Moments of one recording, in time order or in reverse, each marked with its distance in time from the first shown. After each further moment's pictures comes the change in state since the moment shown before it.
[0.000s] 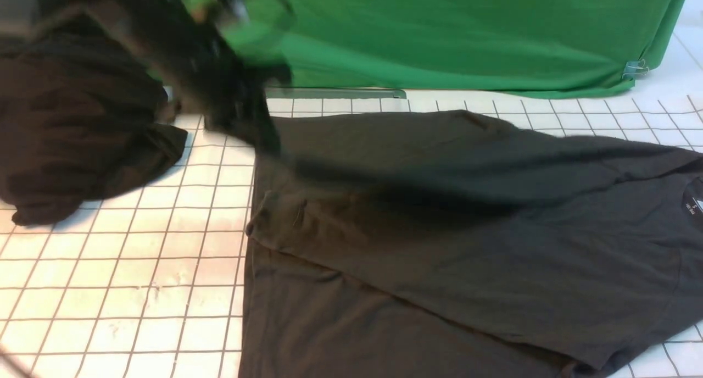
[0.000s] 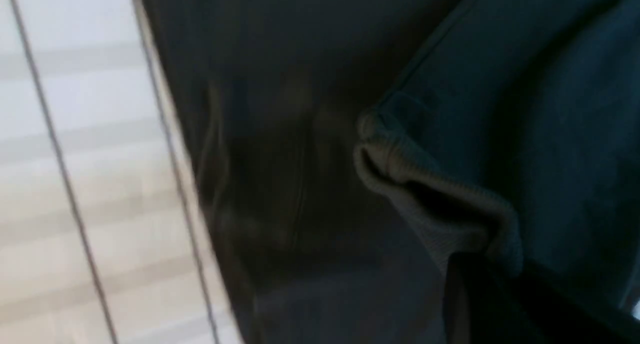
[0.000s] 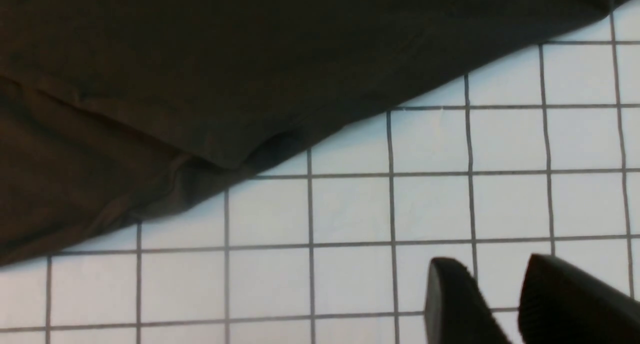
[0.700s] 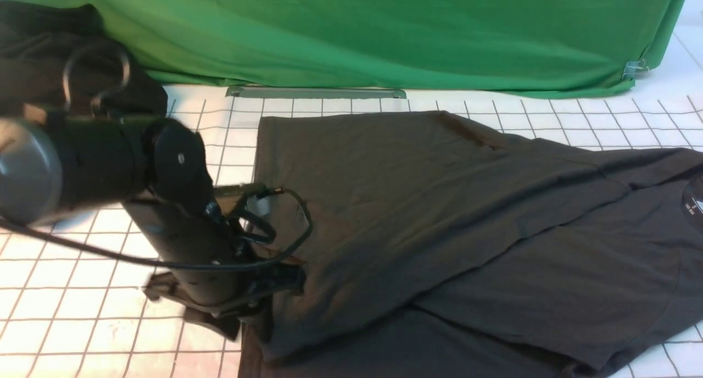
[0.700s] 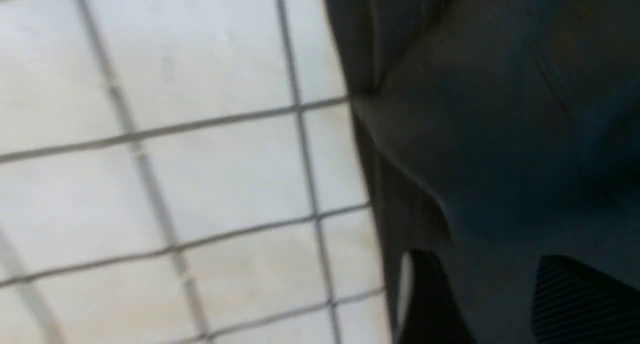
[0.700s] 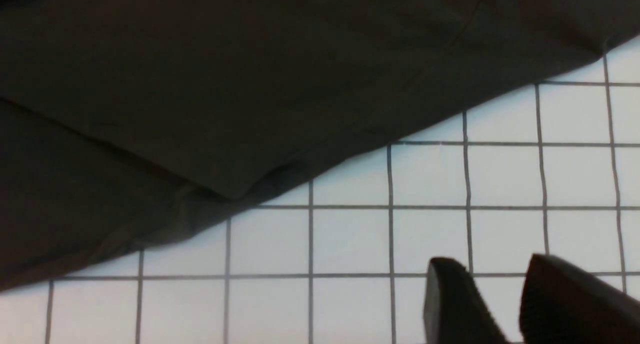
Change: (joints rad) right arm 0.000 0.000 0.000 0.000 -0.053 -0.023; left arm -0.179 -0.168 0.493 0.180 -0.148 -0.144
